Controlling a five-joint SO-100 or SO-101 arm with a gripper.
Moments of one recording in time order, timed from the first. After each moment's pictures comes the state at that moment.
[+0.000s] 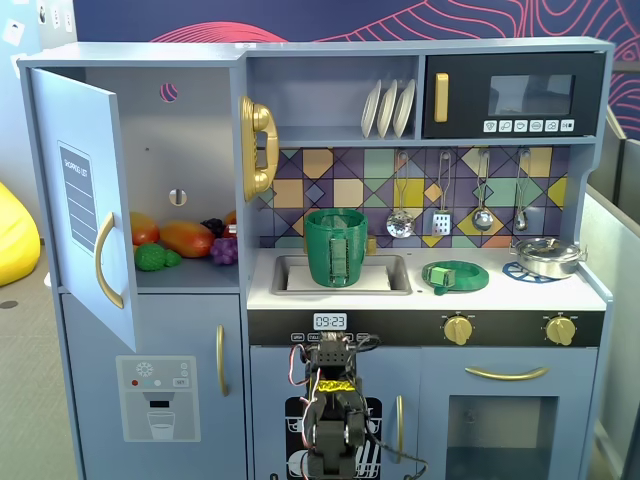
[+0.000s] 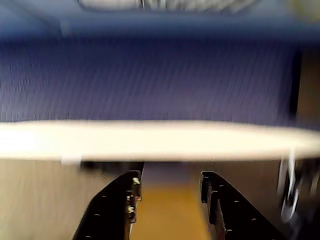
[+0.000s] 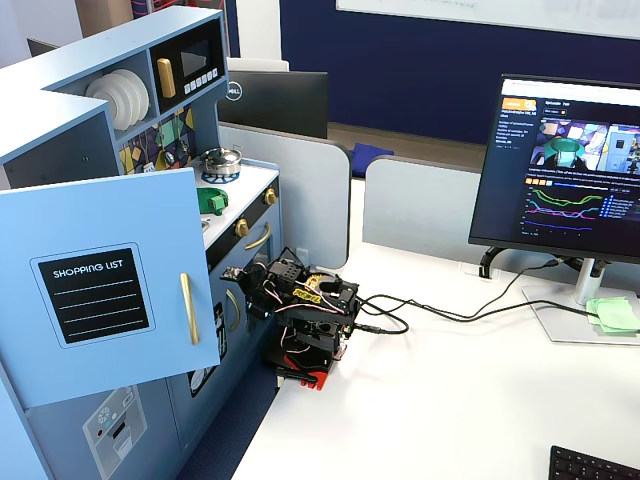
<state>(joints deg) 0.0 176.4 167.1 72.5 -95.4</state>
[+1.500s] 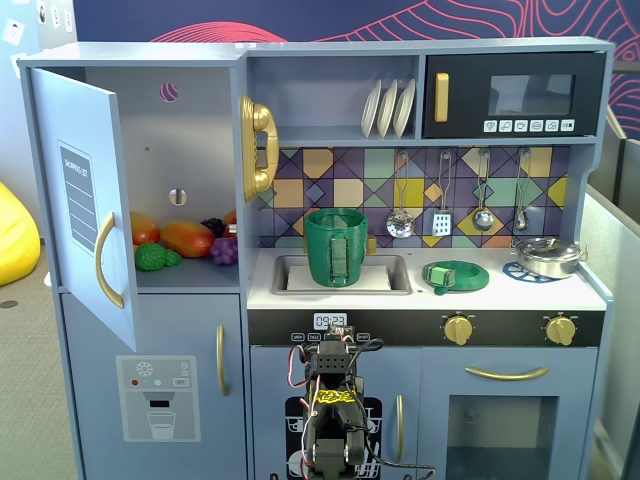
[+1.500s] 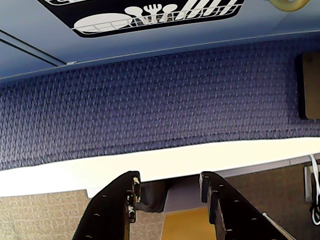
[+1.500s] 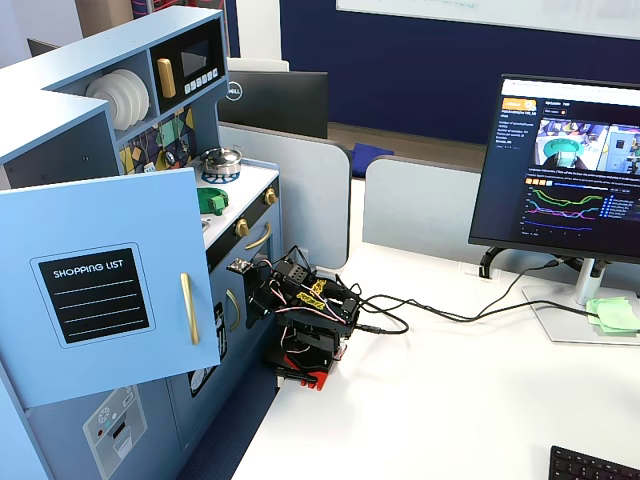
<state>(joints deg) 0.2 182.4 167.6 81.4 -88.1</state>
